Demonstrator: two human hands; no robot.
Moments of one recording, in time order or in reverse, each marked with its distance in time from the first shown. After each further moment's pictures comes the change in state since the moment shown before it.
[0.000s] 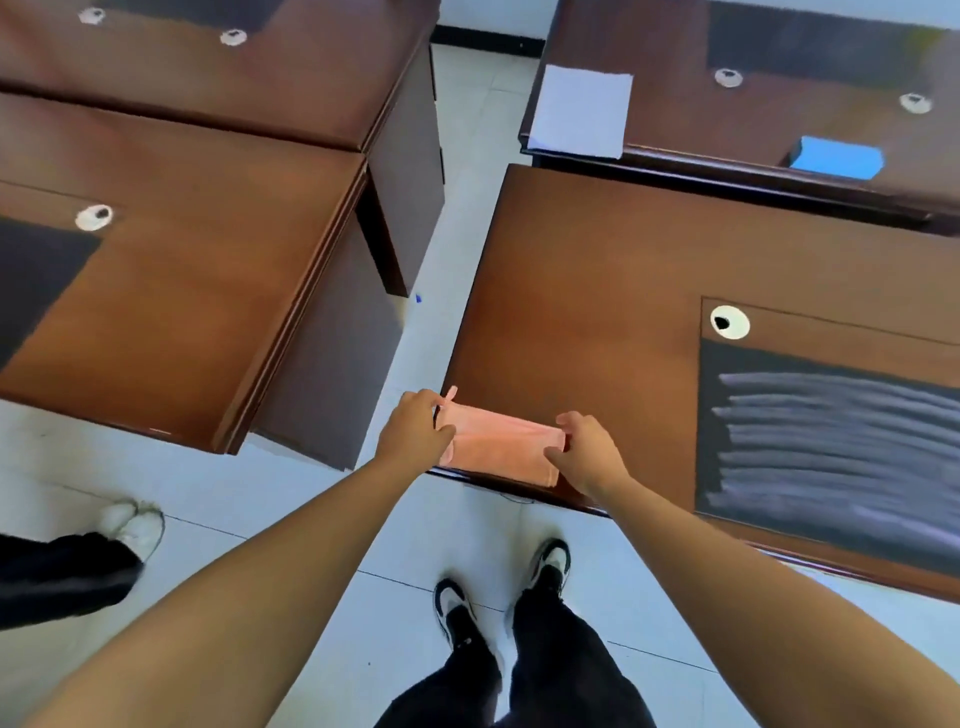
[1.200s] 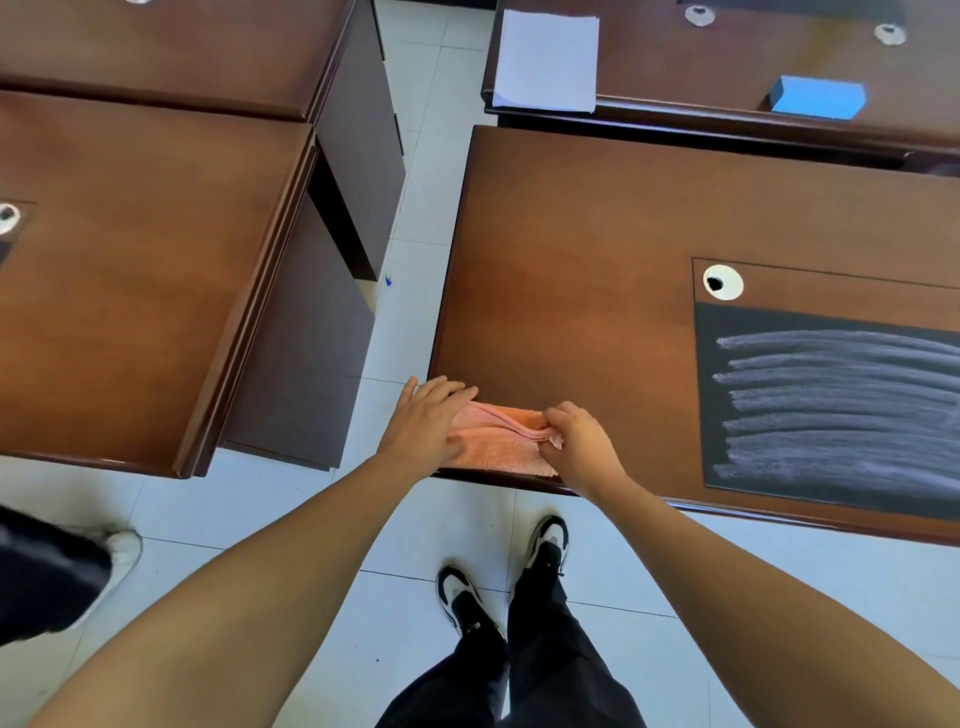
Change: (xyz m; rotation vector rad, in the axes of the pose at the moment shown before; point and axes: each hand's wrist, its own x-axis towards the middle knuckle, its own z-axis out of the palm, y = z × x) left_hand 0.039 -0.013 0.030 0.499 -0.127 0.483; right_hand 0.004 0.005 0.027 -0.021 0.118 -0.174
